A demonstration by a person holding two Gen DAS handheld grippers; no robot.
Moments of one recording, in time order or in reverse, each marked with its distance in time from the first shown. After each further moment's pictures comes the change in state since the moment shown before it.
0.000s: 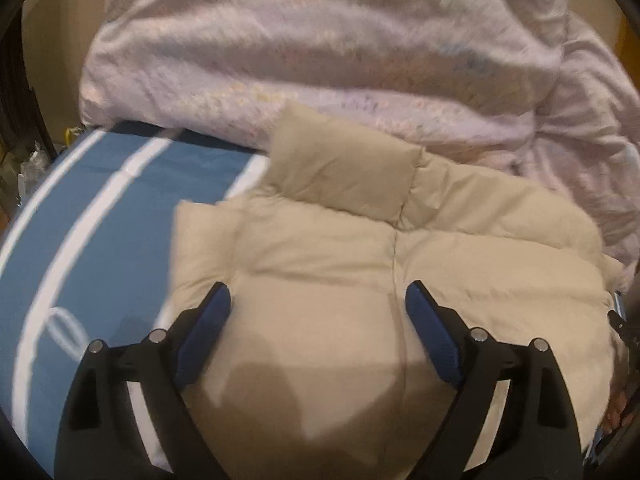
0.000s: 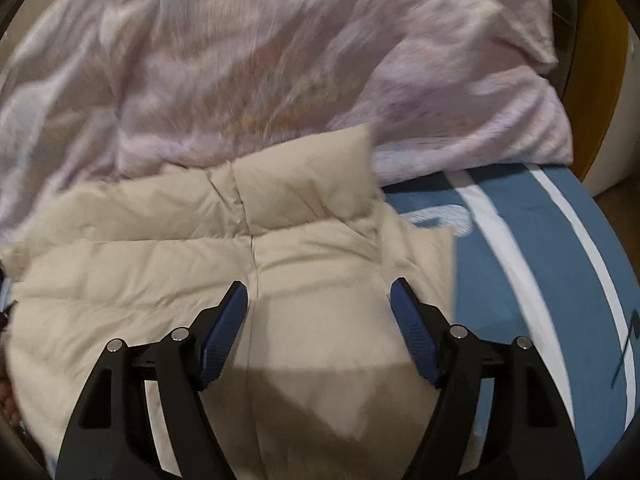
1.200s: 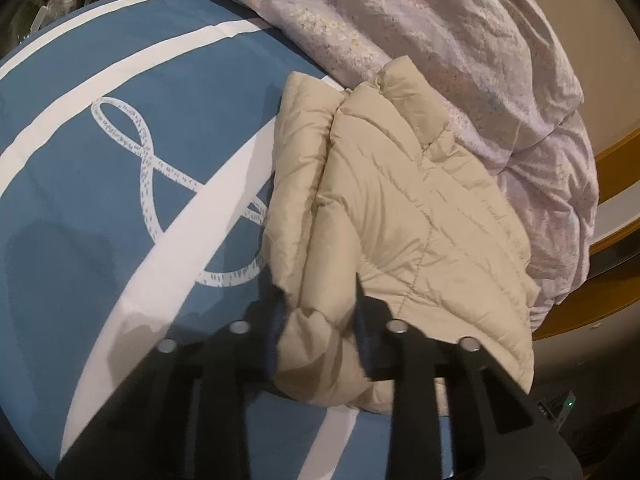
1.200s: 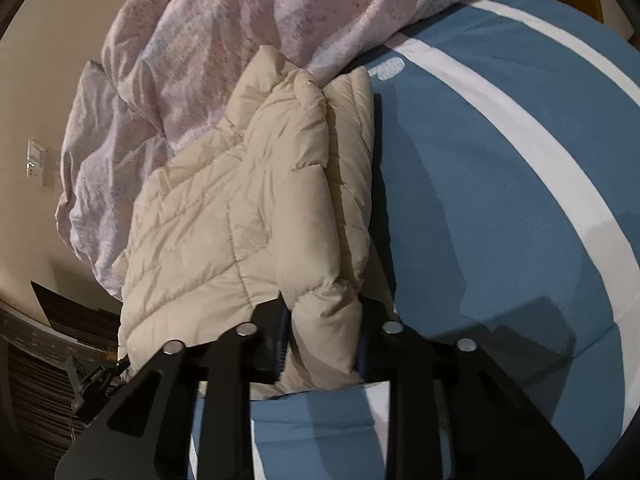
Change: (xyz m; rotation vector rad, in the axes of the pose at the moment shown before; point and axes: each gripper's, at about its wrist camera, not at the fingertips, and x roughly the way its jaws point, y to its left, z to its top) left arm -0.043 0.076 -0.089 -0.395 0.143 -0.299; right arm -0.046 -0.074 -0.086 0.337 0.161 0.391
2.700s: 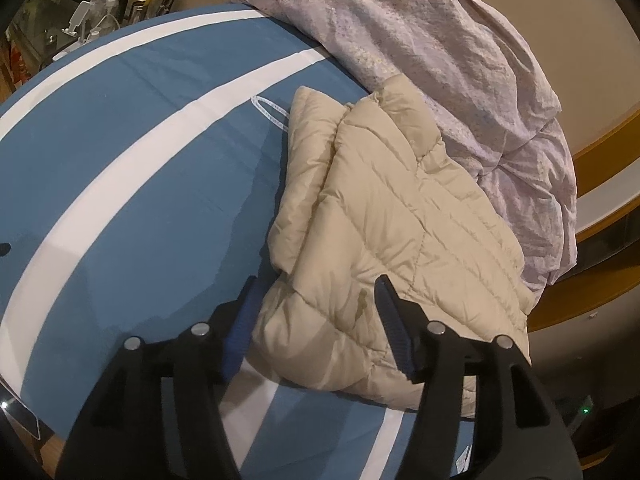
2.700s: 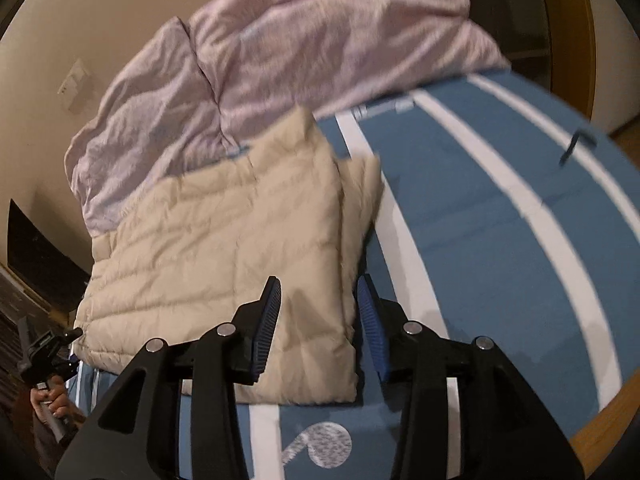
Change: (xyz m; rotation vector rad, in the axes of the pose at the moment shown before) left arm -0.101 0.088 -0.045 0.021 -0.028 -0.006; right arm -0.092 0.069 -0.113 -0.274 -0.176 -0.143
